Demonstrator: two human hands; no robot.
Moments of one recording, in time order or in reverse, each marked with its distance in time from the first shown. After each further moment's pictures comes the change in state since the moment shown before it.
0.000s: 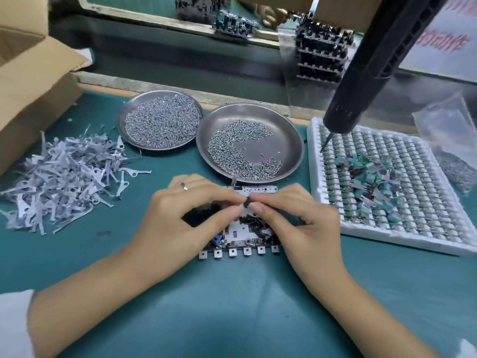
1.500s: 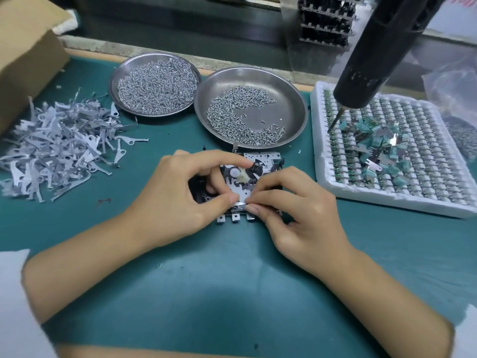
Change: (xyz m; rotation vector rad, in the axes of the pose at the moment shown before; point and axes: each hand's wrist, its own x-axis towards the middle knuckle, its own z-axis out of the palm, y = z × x) left_hand -0.003 0.005 -0.004 -0.016 -0.209 -0.198; right_hand -0.020 -0.001 -0.006 -0.398 -0.186 -0.254
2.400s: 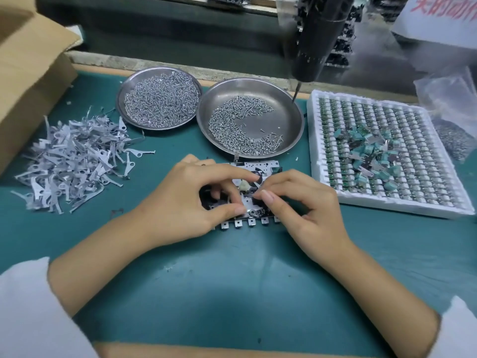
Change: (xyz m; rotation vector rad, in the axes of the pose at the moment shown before) left_hand 0.009 0.006 -0.009 0.073 -0.123 0.048; right_hand 0.009 0.000 -0.011 0.353 -0.002 0.229
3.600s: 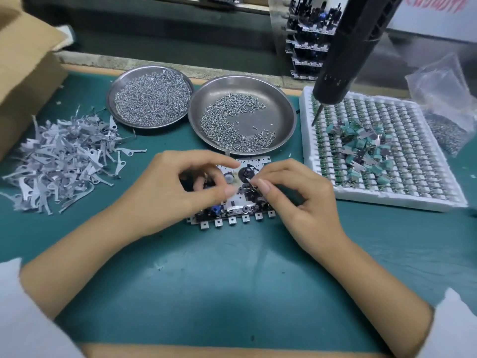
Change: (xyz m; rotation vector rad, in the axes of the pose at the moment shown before) left_hand -0.001 -0.007 -0.006 -0.228 0.052 -0.122; right_hand 0.003 0.001 0.000 -0.010 0.074 0.028
